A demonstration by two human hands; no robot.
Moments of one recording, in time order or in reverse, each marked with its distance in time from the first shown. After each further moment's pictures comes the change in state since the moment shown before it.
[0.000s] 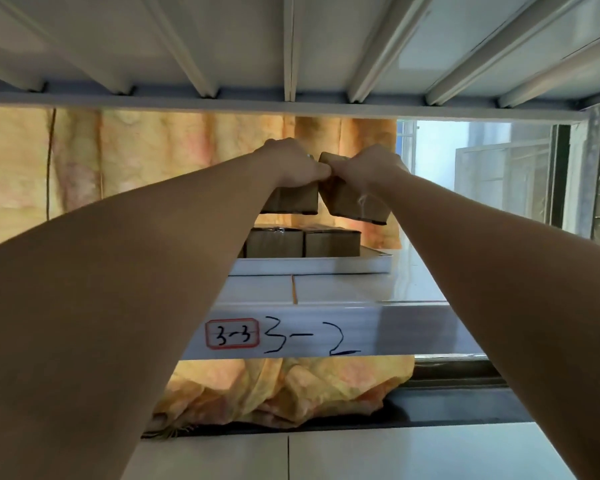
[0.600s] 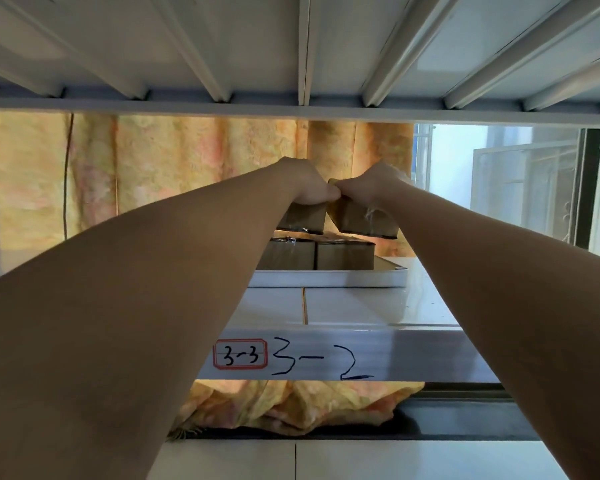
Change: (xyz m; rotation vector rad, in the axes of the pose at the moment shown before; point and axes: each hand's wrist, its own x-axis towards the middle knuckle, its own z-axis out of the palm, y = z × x) left_hand 0.008 -0.001 0.006 0.234 -0.142 -0.017; right_hand 0.017 -0.001 0.015 -0.129 -0.073 0.036
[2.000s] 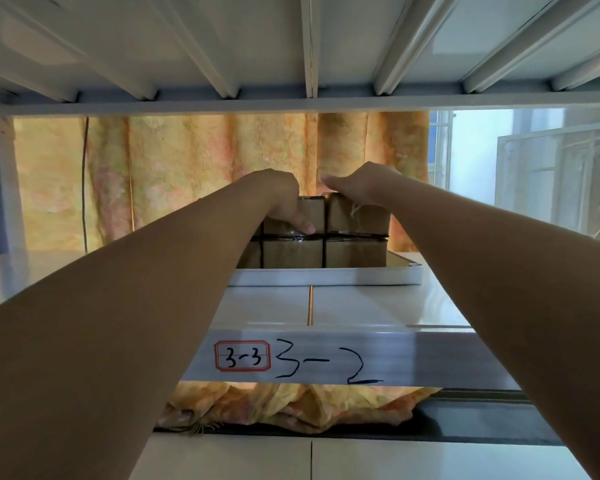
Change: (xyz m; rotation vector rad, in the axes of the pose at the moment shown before) left_hand -0.009 -0.031 0.011 0.147 -0.134 -0.014; right_hand -0.001 -0.011 0.011 -0.085 -0.143 -0.100
